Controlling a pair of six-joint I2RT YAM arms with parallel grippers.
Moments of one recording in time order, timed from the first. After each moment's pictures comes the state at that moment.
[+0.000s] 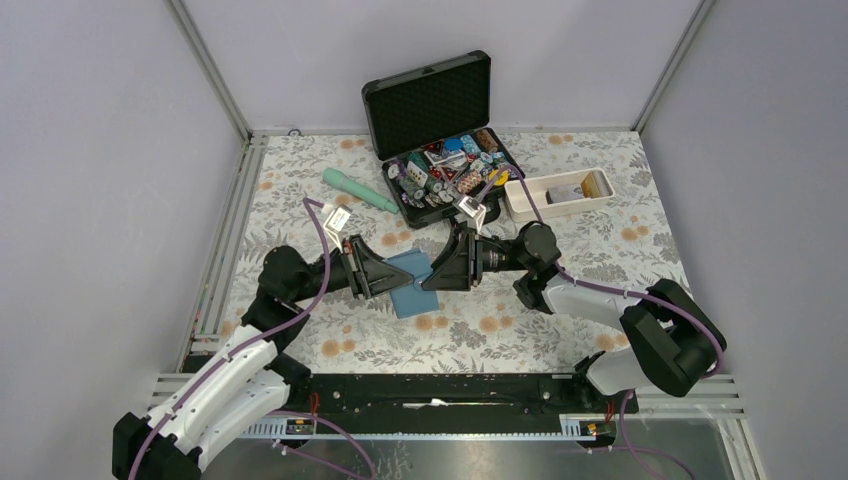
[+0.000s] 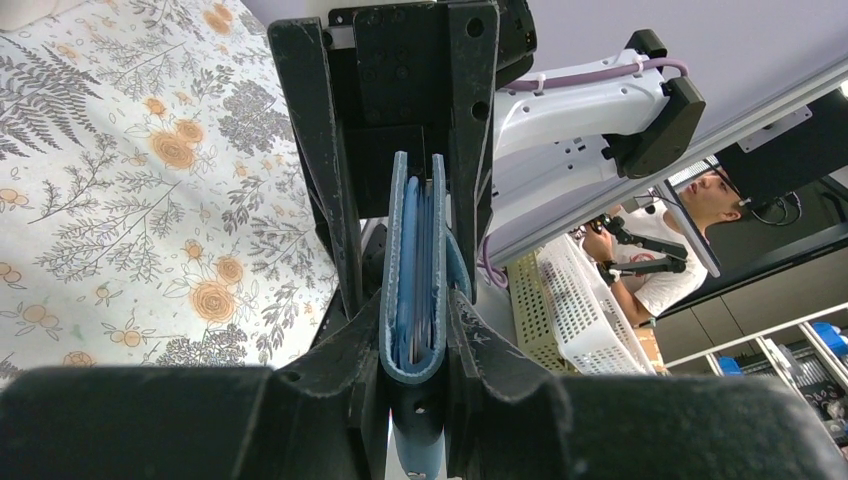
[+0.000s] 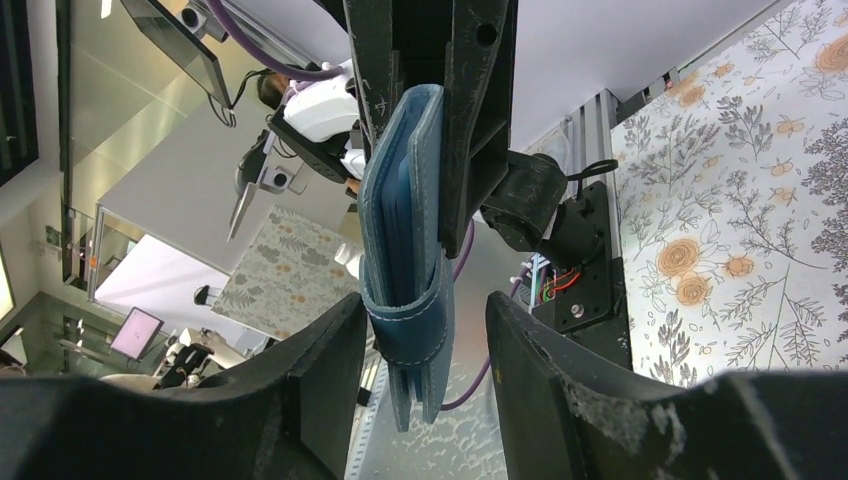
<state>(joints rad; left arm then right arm) -0.51 0.71 0.48 0.35 0.79 -0.94 0.69 1.41 0.59 1.16 -0.99 1.20</state>
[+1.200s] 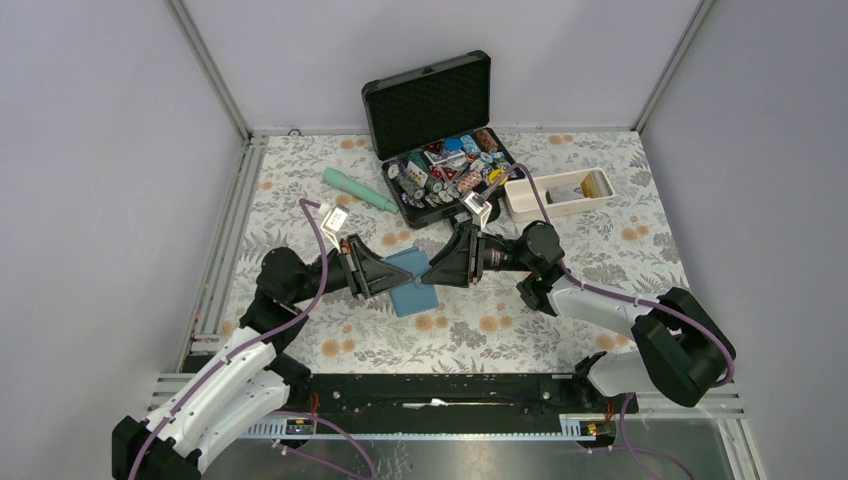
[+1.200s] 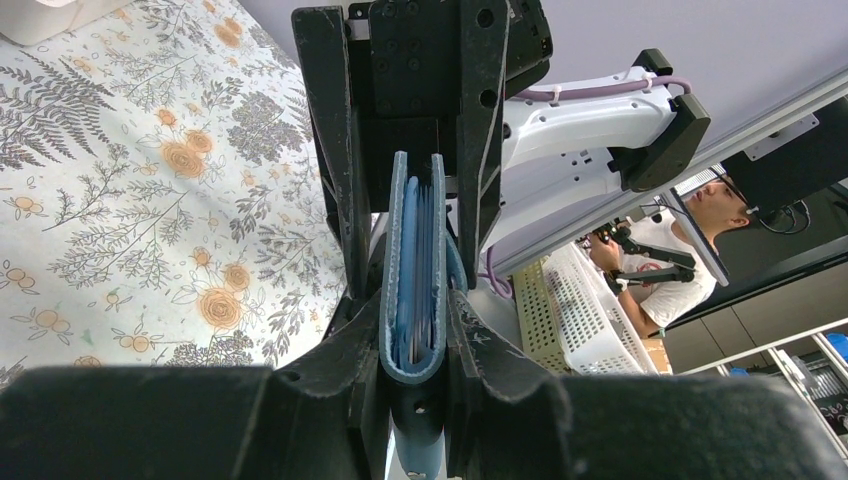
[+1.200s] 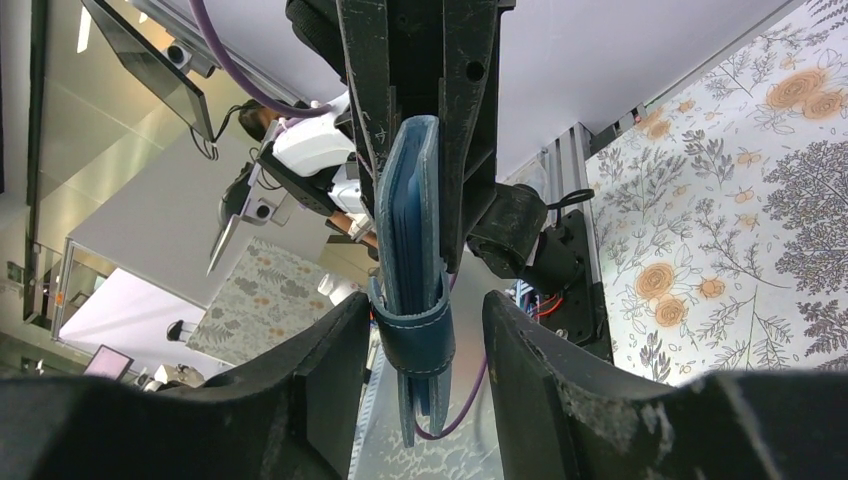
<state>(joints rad) -0.51 0.69 0.48 0.34 0.76 -0.93 0.69 1.35 0.59 1.07 -0.90 1.14</state>
